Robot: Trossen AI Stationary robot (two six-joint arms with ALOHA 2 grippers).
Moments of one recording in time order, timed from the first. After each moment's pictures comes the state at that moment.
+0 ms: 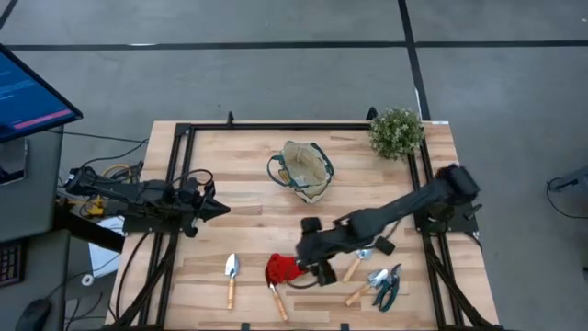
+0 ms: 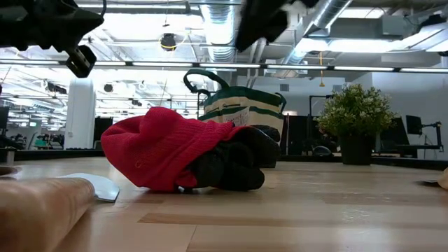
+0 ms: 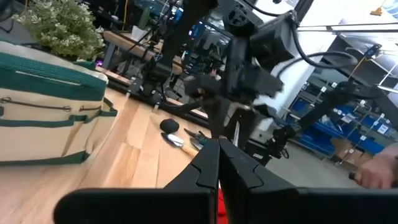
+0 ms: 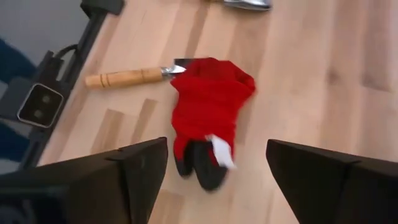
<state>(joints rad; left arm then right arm) -0.27 0.05 0.09 0.19 -0.14 -0.42 0.39 1.84 1.45 -0.54 0.05 0.10</state>
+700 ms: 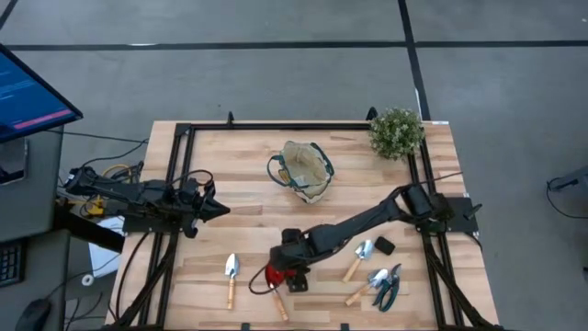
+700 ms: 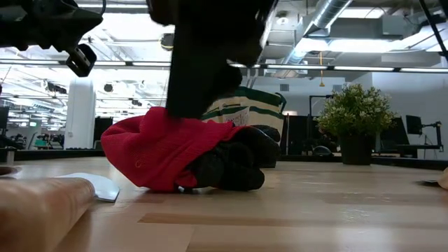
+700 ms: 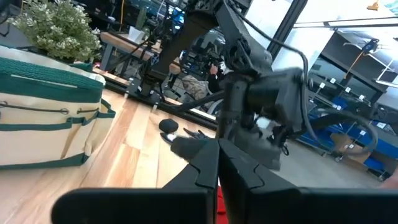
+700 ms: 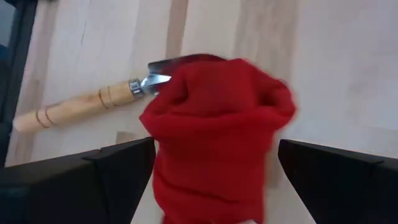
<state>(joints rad) -0.27 0.05 0.09 0.19 -0.13 -0.40 0.37 2.23 1.76 -0.64 0.00 0.24</state>
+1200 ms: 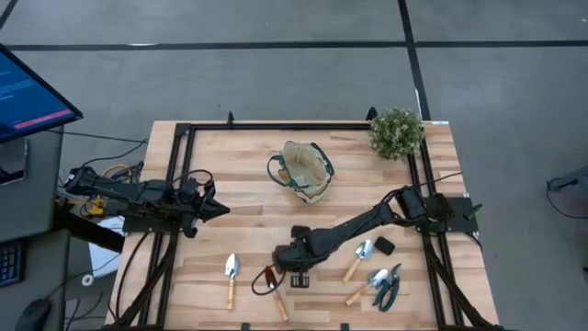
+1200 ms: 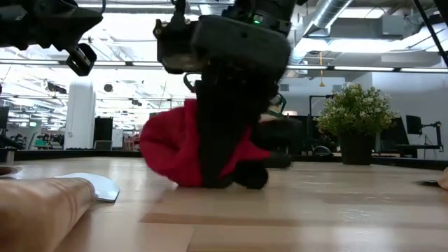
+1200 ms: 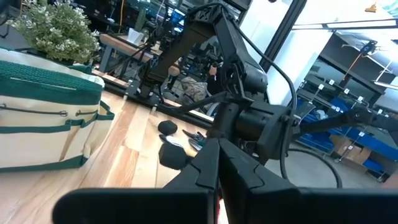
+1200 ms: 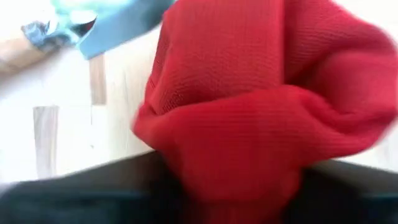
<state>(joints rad) -0.27 0.05 0.09 0.20 -0.13 -0.40 0.35 2.27 1.77 -0.76 0.11 0.36</state>
